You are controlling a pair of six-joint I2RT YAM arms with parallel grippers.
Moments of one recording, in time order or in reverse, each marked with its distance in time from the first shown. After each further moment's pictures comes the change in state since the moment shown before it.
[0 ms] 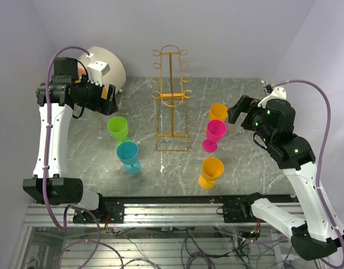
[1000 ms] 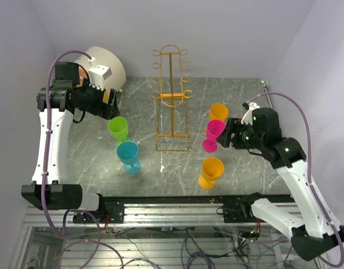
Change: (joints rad) left arm -0.014 -0.051 -0.055 0.000 0.014 -0.001; right arm 0.000 0.023 -0.117 -0.174 -0.326 -0.012
